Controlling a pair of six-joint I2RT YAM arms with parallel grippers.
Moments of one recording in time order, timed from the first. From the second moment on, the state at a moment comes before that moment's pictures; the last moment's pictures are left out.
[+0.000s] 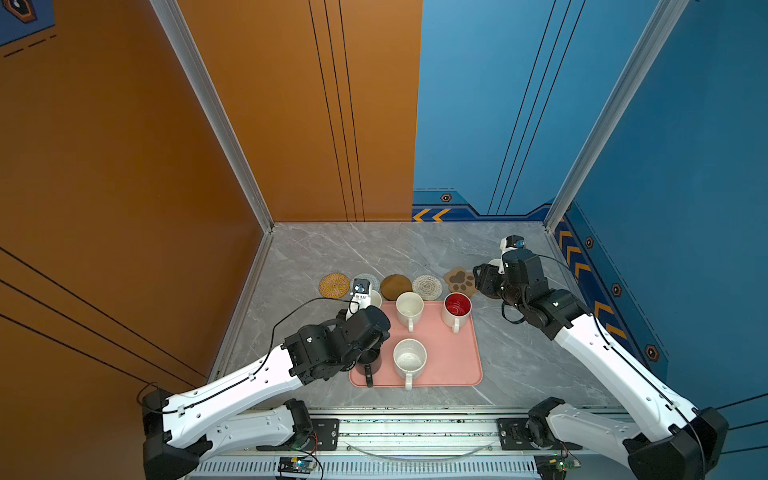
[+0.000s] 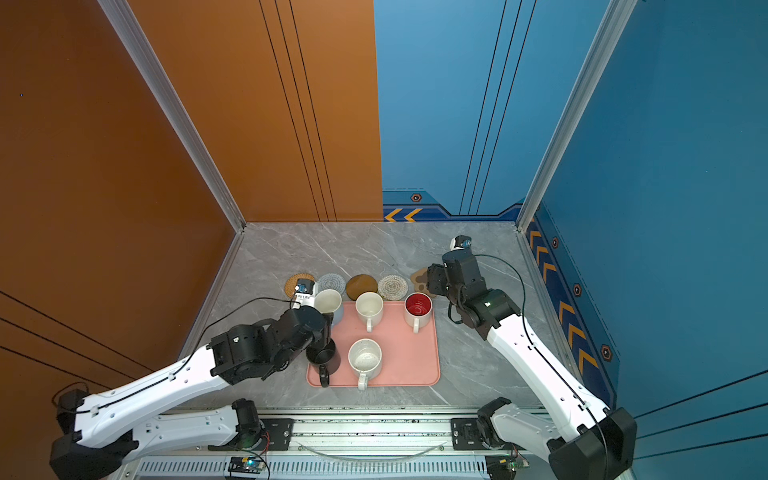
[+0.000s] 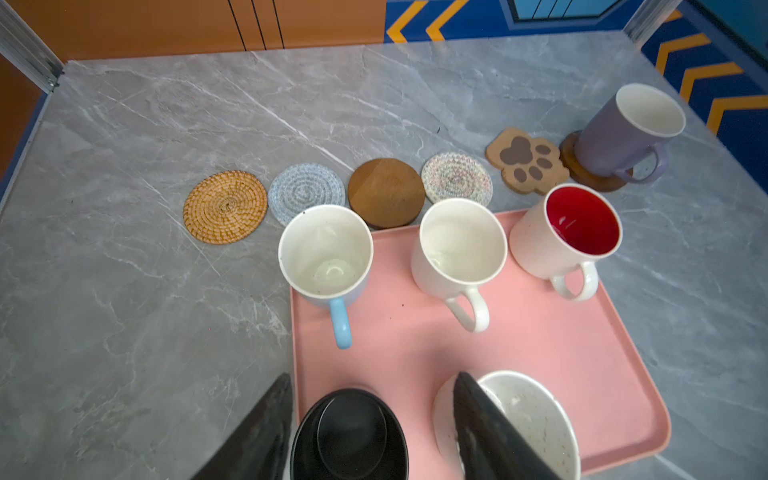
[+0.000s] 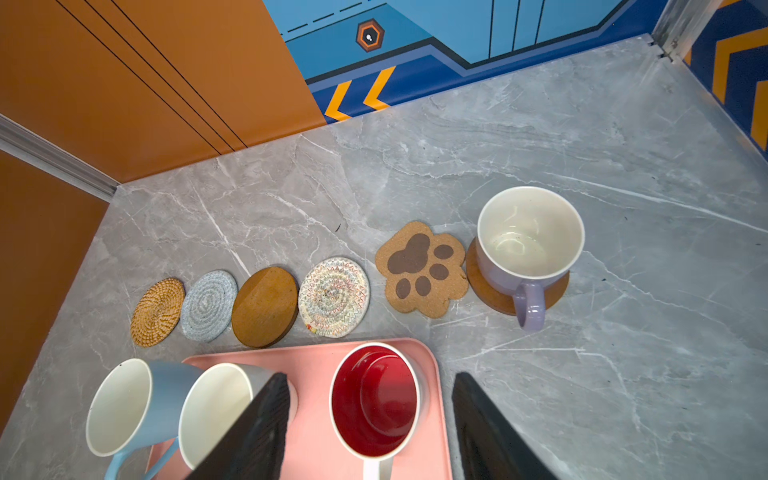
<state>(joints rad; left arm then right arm) -1.06 1.02 1.00 -0.86 -0.60 -0.72 0.46 1.12 1.06 -0.56 0.22 0.52</state>
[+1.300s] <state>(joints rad) -1.35 1.18 0.86 -1.15 -0.56 -1.45 0.47 1.18 1.05 -0.51 0.20 0.52</state>
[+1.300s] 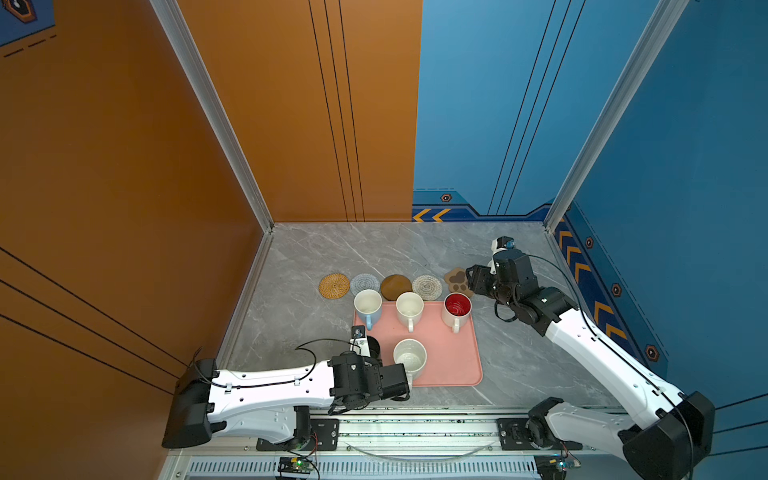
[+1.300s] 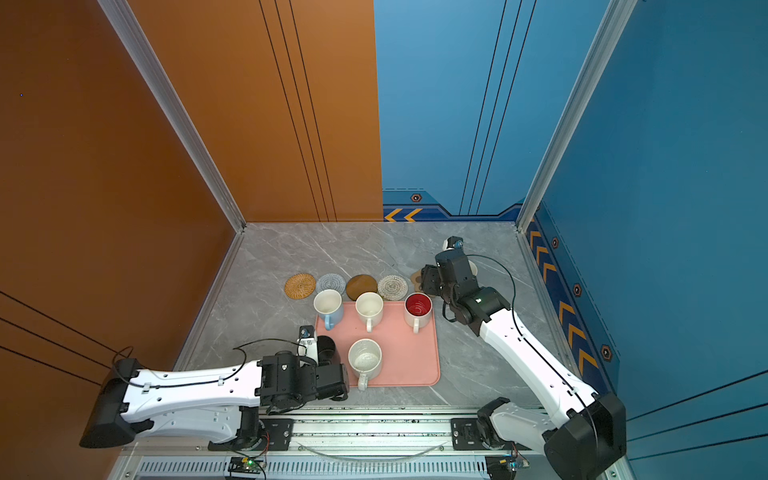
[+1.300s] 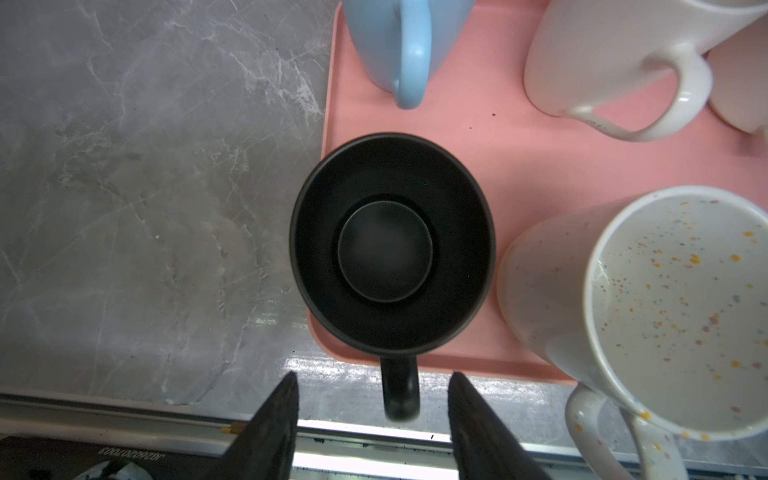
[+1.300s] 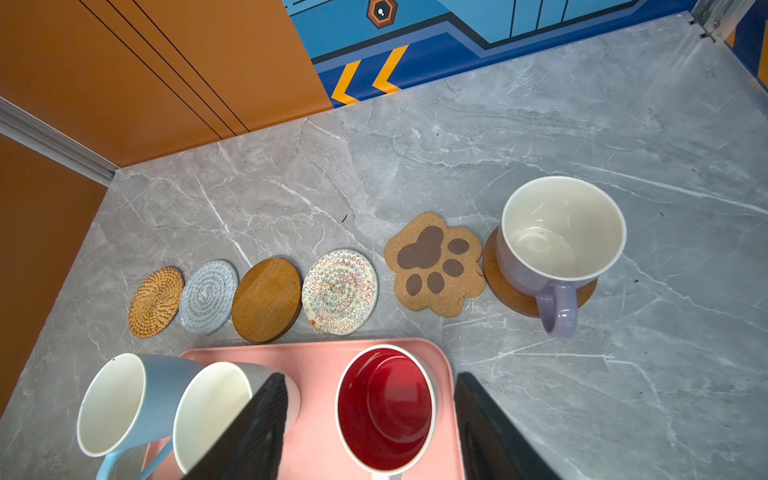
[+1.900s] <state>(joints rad) -1.34 1.21 0.77 -1.00 -0.55 -1.46 0.47 1.19 1.05 -0.50 0.19 0.52</state>
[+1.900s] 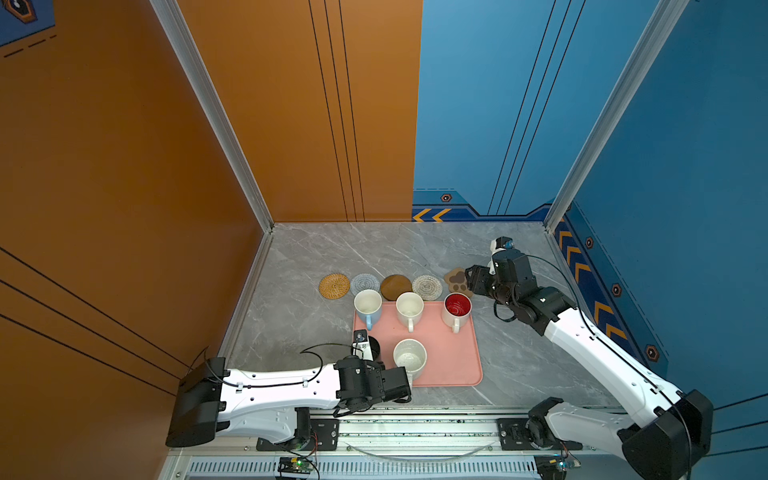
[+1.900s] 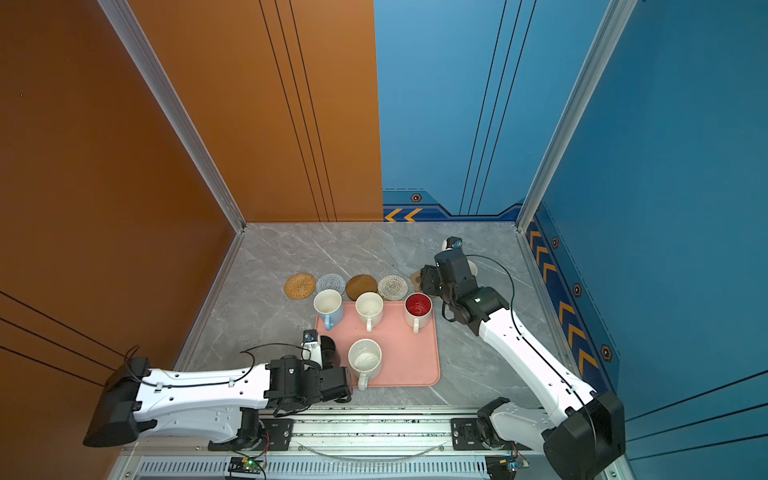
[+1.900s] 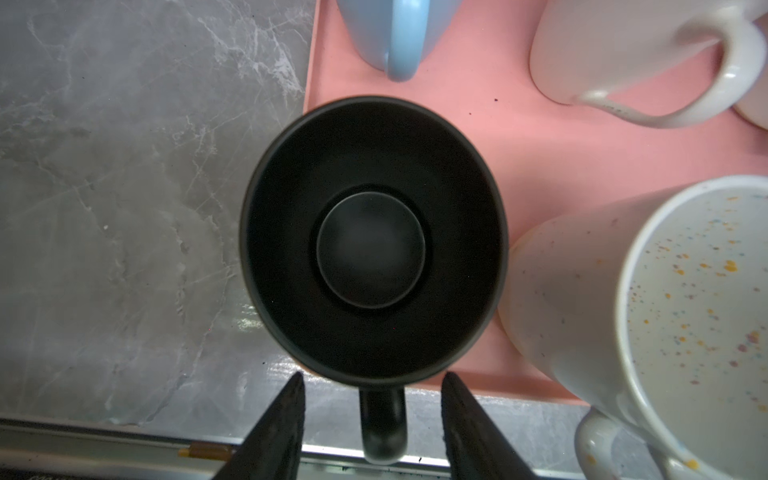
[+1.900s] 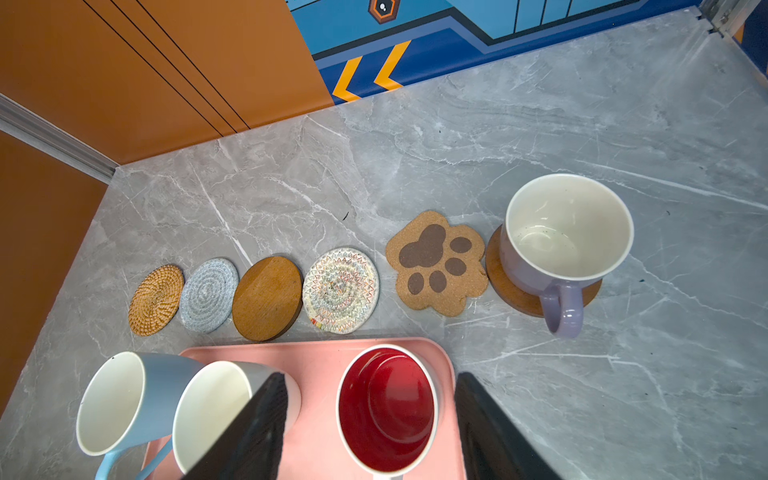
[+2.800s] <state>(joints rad) -1.23 1.25 0.67 -0.81 -0.46 -1.38 0.47 1.19 1.04 -0.50 0.19 0.52</state>
